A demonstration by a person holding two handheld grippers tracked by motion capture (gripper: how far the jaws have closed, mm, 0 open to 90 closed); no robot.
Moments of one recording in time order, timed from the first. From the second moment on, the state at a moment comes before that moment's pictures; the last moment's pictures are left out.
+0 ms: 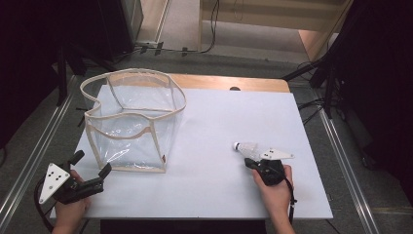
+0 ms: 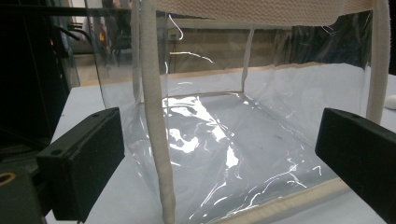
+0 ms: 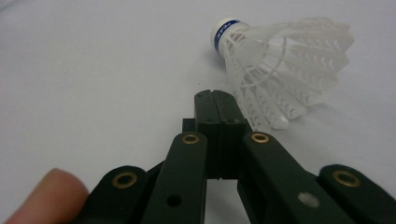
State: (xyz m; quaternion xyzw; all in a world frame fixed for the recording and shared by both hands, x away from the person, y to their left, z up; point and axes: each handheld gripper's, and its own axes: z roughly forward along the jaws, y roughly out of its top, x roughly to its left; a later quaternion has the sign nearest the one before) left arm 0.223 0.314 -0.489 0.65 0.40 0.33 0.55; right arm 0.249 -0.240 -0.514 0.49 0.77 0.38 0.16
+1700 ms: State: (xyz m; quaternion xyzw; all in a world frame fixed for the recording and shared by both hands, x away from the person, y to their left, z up) left arm 0.223 0.315 -0.489 0.65 0.40 0.33 0.55; right arm 0.365 -0.224 -0.507 0.53 0.76 0.34 0.17
